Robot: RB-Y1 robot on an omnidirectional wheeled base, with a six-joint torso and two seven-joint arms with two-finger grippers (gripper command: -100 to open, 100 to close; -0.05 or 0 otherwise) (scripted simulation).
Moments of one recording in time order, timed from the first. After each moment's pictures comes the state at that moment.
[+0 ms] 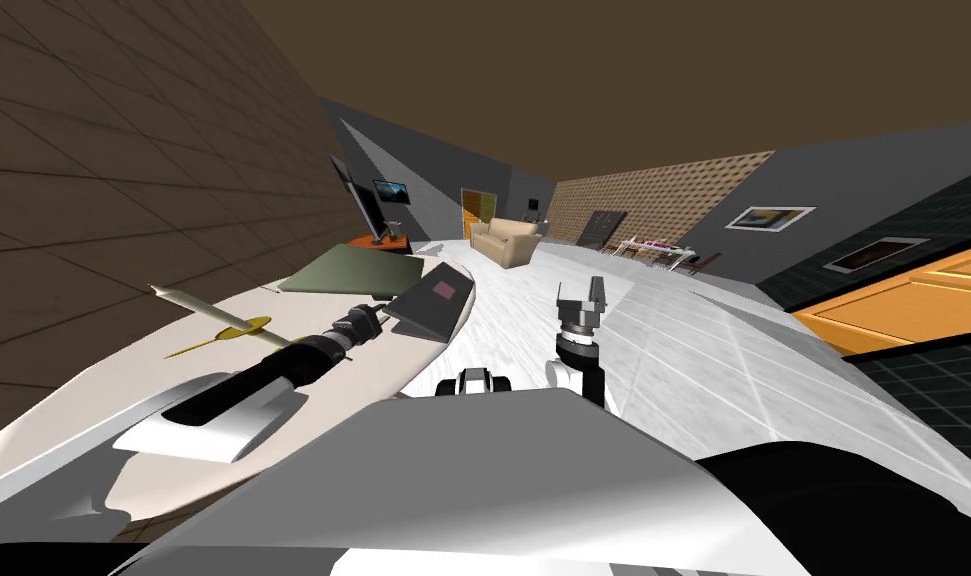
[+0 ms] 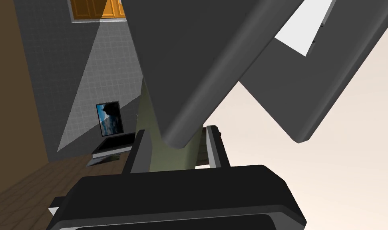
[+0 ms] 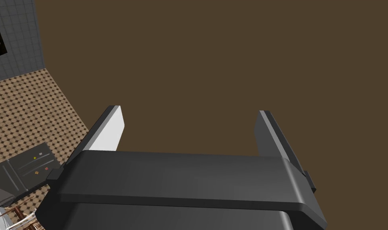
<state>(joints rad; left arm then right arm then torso) 0.68 0.86 0.24 -2.47 0.31 0.48 0.66 0.48 -0.03 -0.05 -2.30 -0.04 -0.59 -0.07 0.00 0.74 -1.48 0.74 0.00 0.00</state>
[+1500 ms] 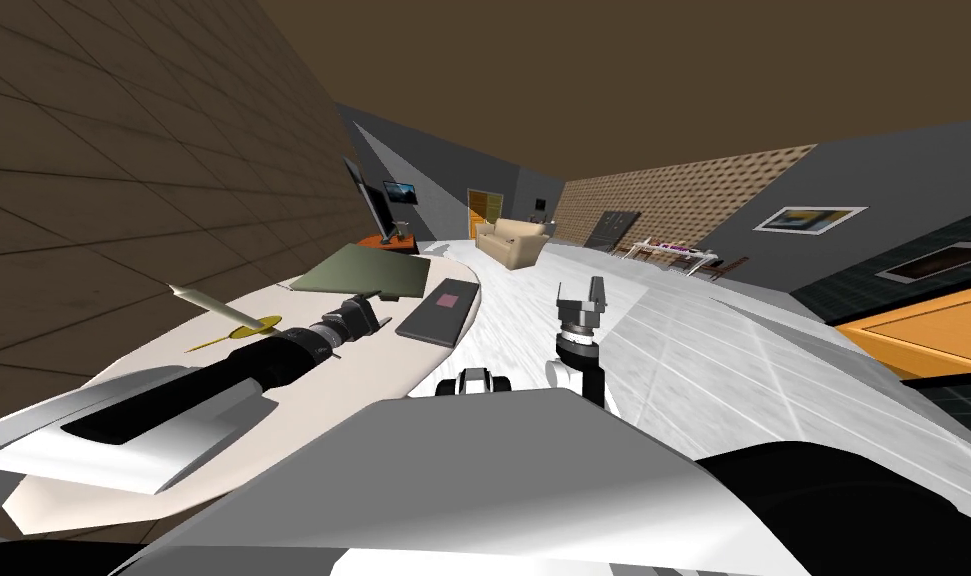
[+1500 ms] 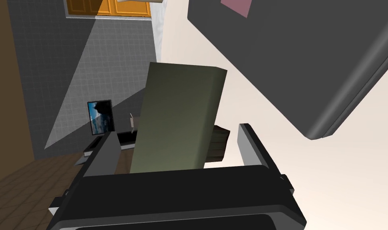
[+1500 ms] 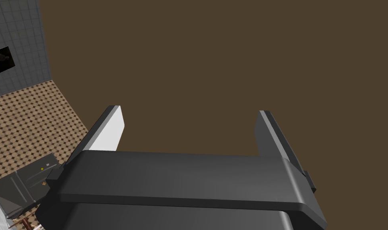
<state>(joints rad) 0.75 1.00 0.37 -2.60 0.38 0.55 0.84 0.48 -0.03 -0.05 -2.30 -0.04 -0.59 -0.07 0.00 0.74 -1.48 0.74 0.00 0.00</state>
